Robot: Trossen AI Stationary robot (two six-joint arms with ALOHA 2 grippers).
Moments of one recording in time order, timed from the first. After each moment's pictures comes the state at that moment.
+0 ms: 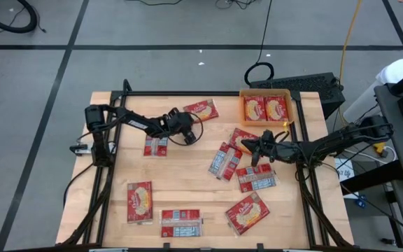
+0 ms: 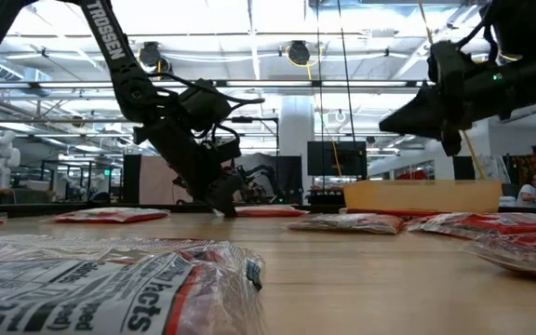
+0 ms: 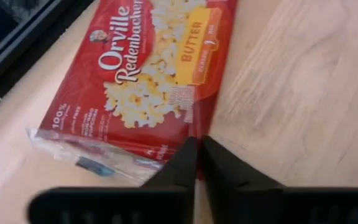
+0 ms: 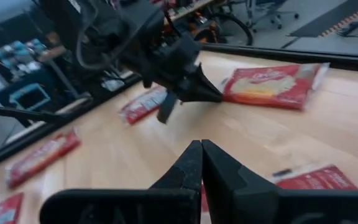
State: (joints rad) left arm 0.35 1.88 0.78 0.27 -0.29 -0.01; right arm 0.16 1.02 0.11 0.68 0.56 0.53
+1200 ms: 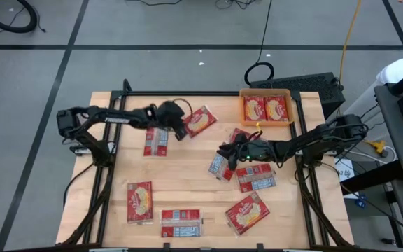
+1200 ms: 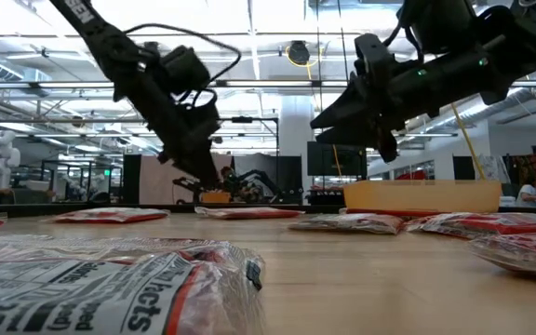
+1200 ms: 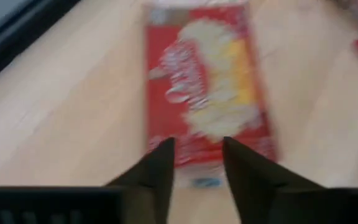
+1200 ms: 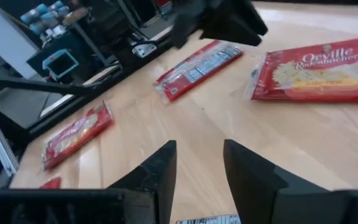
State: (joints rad) left arm 0.46 1.57 0.78 -0.05 -0.01 -0.11; right arm 0.08 1.47 0.43 0.72 0.28 0.60
